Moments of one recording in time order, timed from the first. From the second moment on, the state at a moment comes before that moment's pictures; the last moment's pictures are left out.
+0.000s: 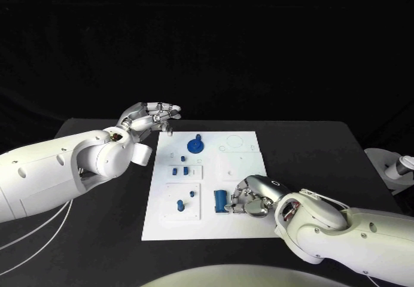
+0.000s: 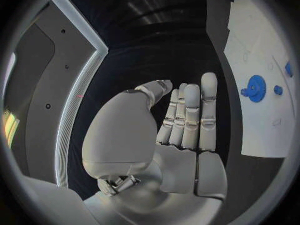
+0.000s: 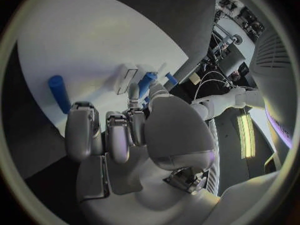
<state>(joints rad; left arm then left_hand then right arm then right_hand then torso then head) 1.21 -0.87 -0.06 1.48 -0.05 -0.22 0.34 1.37 -0.18 0.51 0.07 0.35 0.87 0.19 0.29 0.34 0.98 0.12 0.46 0.21 1.11 0.04 1.20 0.49 0.17 1.06 0.12 0.93 0.64 0.98 -0.93 -0.15 1.89 -1.48 -0.49 -0.48 1.23 -0.06 0.00 0.29 0.19 1.04 0.04 0.46 0.62 1.46 -0.03 1.37 1.31 1.47 -0.08 1.55 1.31 0.05 1.47 0.03 1.31 1.31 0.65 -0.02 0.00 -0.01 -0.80</state>
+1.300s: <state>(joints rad) 1.21 -0.86 -0.06 1.47 -0.05 -0.22 0.34 1.37 -0.18 0.51 0.07 0.35 0.87 0.19 0.29 0.34 0.98 0.12 0.46 0.22 1.11 0.04 1.20 0.49 0.17 1.06 0.12 0.93 0.64 0.98 -1.12 -0.16 1.90 -1.51 -0.49 -0.49 1.30 -0.08 0.01 0.29 0.19 0.97 0.08 0.39 0.58 1.44 0.00 1.31 1.31 1.46 -0.06 1.55 1.31 0.05 1.47 0.04 1.28 1.31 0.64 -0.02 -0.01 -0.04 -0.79</state>
